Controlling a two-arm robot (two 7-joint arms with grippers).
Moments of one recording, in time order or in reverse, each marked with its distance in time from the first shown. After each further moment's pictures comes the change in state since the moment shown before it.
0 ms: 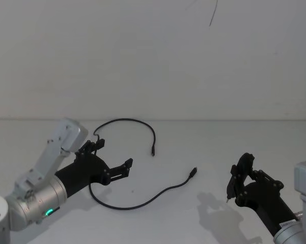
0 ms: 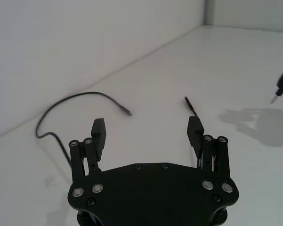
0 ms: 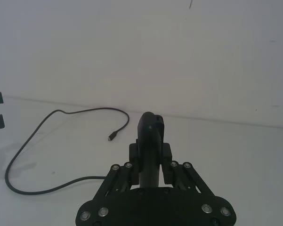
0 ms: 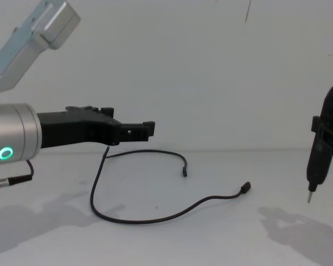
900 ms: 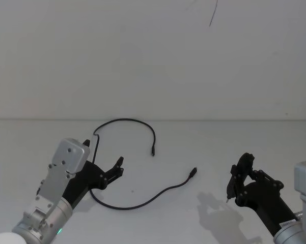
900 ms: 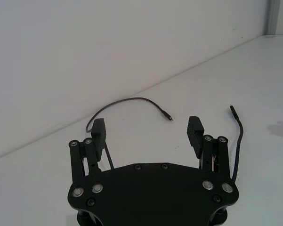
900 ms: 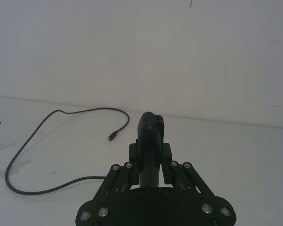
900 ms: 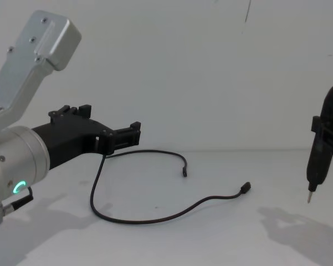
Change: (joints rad) left arm 0.125 -0.056 0.017 -0.056 0.171 -0.131 0.319; right arm 0.000 0.000 0.000 0.000 0.000 0.000 0.000
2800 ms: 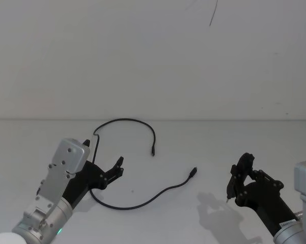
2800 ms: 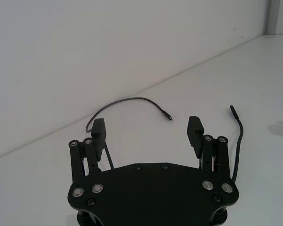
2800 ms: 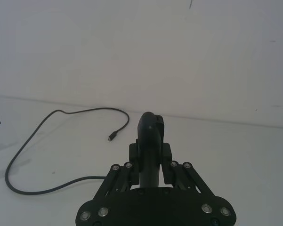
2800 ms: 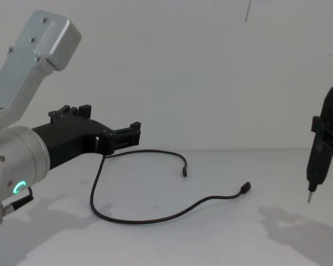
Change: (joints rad) left arm 0.000 0.000 0.000 0.000 0.000 0.000 0.000; right arm 0.000 0.000 0.000 0.000 0.000 0.000 0.000
